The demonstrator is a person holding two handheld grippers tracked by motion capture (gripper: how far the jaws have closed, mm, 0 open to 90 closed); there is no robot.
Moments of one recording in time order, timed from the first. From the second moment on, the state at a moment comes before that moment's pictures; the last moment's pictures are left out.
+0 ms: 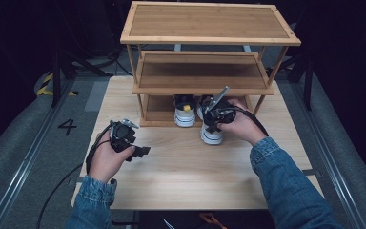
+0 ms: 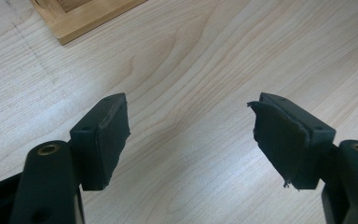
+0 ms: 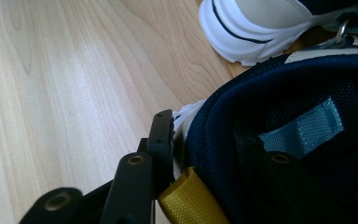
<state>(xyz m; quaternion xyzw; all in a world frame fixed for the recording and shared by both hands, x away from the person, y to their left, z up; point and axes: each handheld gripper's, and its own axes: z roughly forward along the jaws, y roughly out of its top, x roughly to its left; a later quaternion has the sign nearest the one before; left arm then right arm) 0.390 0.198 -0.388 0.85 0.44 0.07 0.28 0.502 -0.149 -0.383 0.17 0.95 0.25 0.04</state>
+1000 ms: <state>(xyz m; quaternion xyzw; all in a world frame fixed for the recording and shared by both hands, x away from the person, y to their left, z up) 0.393 0.192 -0.388 0.86 0.43 0.07 0.28 0.454 -0.189 -0.372 0.25 0.90 0.30 0.18</state>
